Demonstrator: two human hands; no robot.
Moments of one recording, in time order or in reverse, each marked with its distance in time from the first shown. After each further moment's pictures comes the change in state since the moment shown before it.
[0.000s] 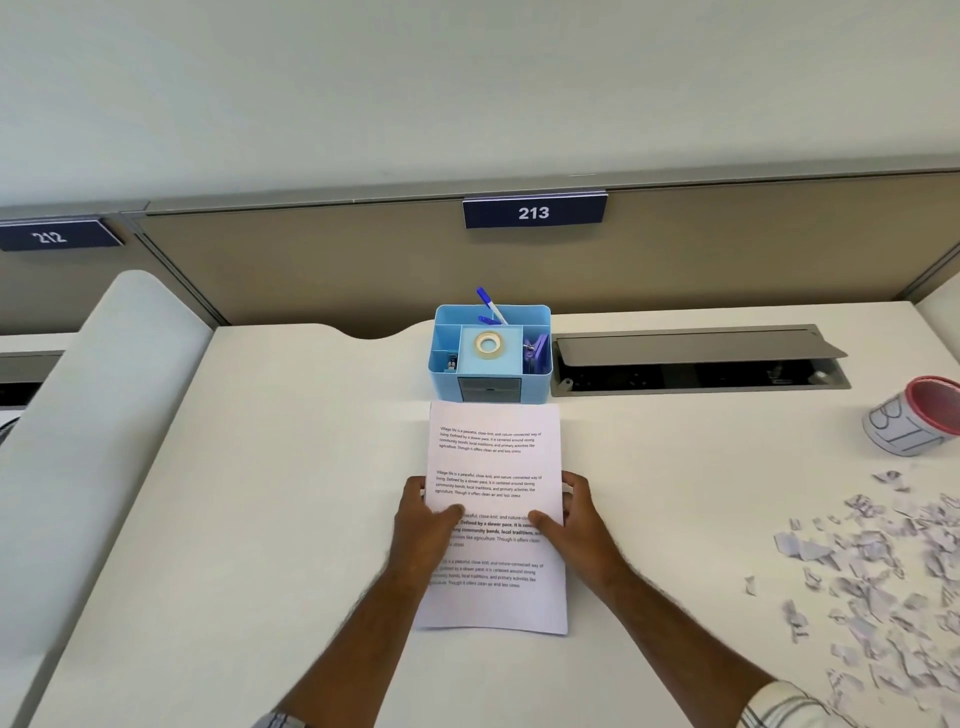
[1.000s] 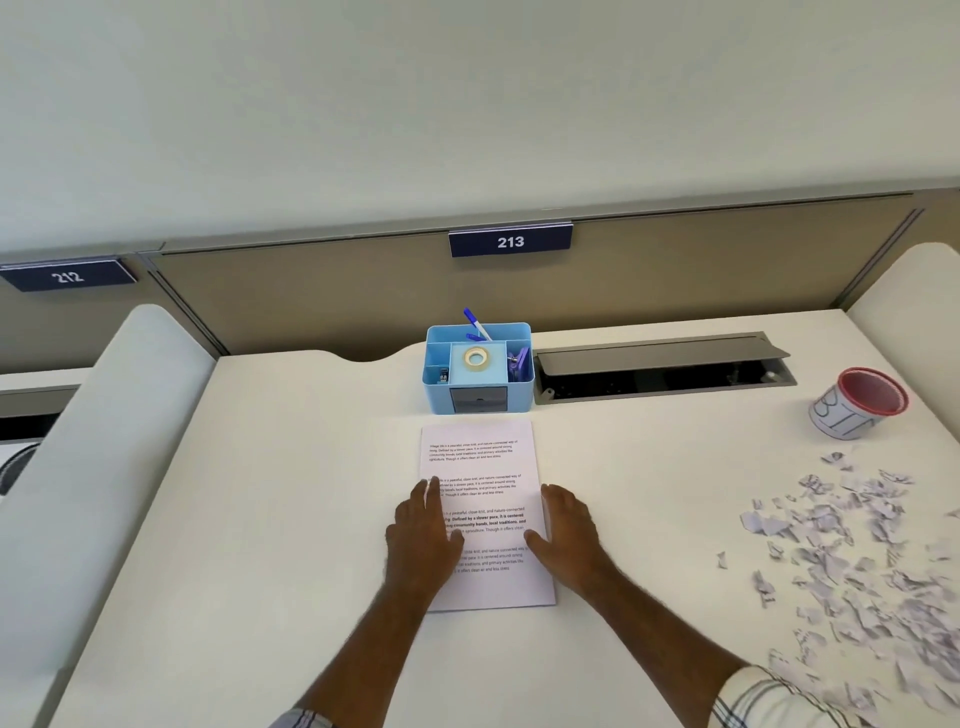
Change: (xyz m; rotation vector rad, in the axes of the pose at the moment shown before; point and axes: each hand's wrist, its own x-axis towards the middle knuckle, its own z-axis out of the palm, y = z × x) left_hand -0.021 -0.021 -0.009 0.918 -0.040 0.369; right_hand -0.033 -0.002 0.008 -0.700 0.076 -0.120
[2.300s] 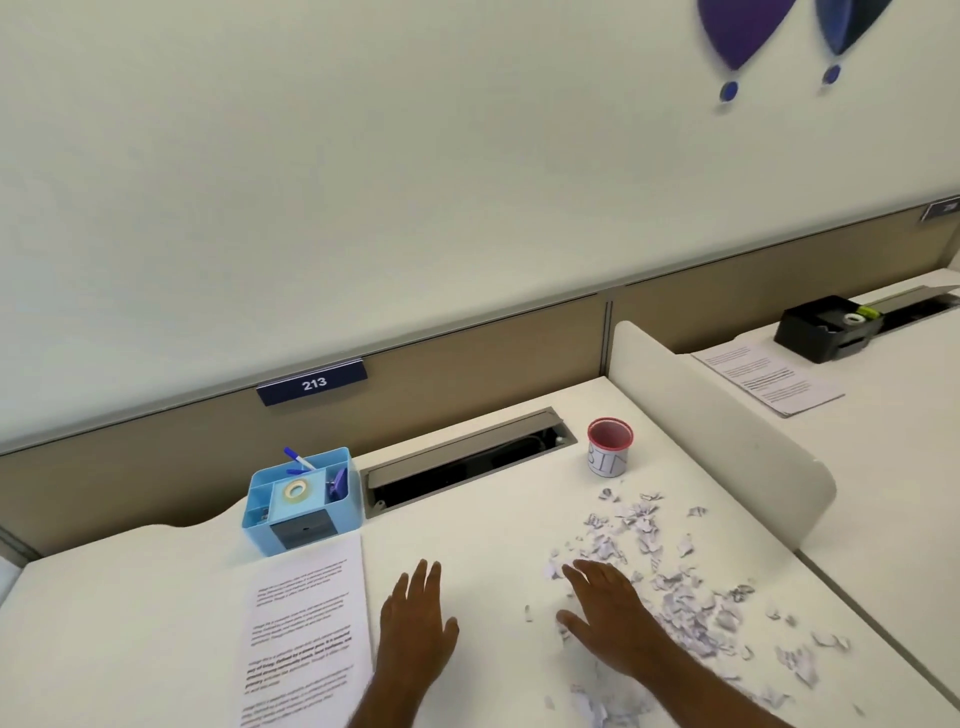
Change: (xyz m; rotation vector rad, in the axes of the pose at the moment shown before) left_hand -0.057 0.223 0.062 0.068 0.095 0.425; right_hand -0.125 0.257 -0.158 -0.281 0.113 0.033
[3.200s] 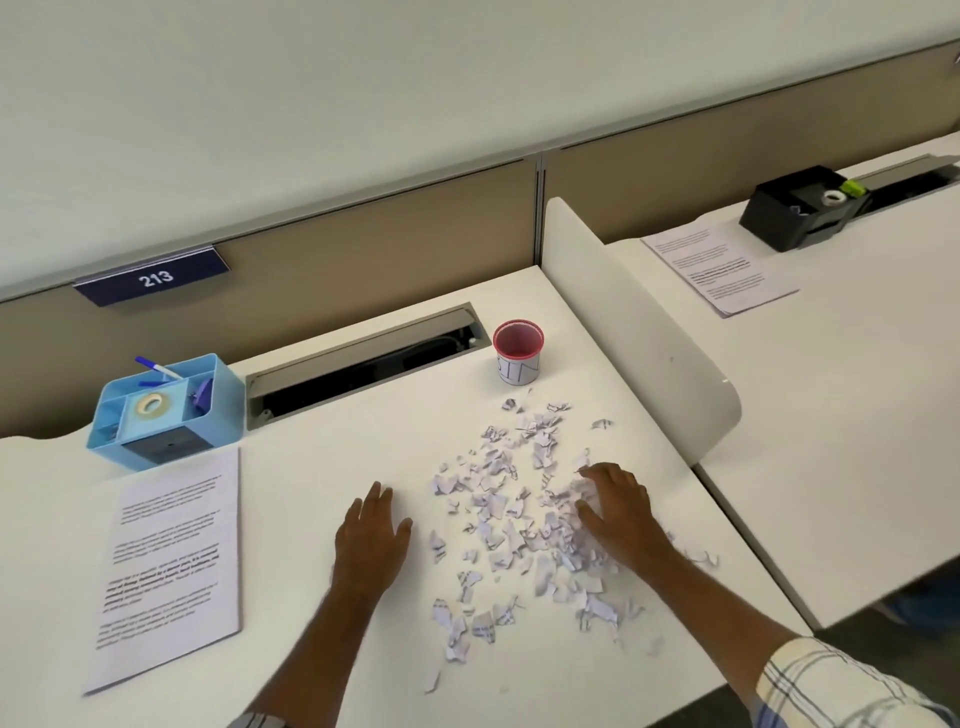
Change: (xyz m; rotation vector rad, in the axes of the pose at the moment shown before) left_hand 0.039 0.111 0.085 0.005 -0.165 -0.192; right_hand -0.004 0.203 -0.028 0.243 0.199 0.125
